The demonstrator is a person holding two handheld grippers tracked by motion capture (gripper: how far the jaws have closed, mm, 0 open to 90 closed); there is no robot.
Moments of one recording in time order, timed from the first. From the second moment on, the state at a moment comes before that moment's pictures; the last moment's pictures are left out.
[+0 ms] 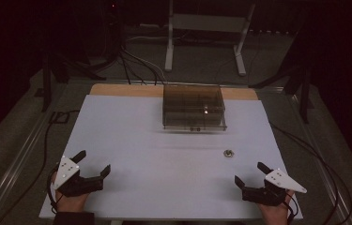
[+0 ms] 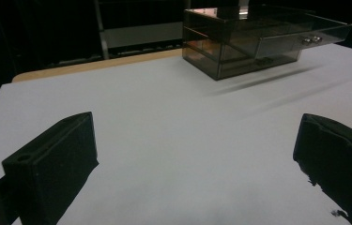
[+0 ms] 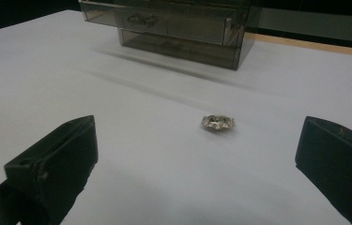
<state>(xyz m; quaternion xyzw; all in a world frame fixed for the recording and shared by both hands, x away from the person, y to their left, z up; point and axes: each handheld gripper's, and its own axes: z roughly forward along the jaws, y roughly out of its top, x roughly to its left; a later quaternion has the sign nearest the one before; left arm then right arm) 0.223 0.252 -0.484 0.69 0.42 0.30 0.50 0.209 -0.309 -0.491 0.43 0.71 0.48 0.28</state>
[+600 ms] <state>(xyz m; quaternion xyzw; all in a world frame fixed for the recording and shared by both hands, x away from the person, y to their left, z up) 0.226 0.258 -0.491 0.68 0.44 0.29 0.51 0.208 -0.310 -0.489 0.44 0.71 0.48 0.28</state>
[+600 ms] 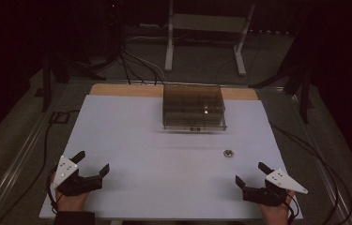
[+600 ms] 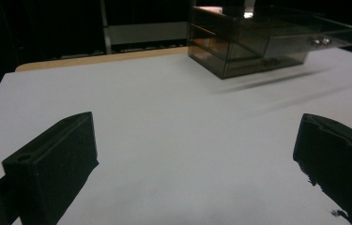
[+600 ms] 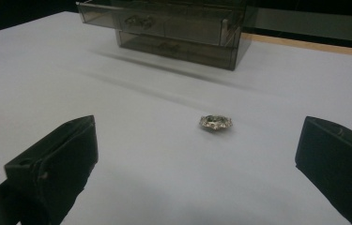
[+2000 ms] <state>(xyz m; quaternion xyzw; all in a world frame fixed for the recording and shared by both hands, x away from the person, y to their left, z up) 0.226 0.247 -0.491 0.68 0.44 0.31 0.50 0.242 -0.308 -0.467 0.47 0.71 0.44 0.28</state>
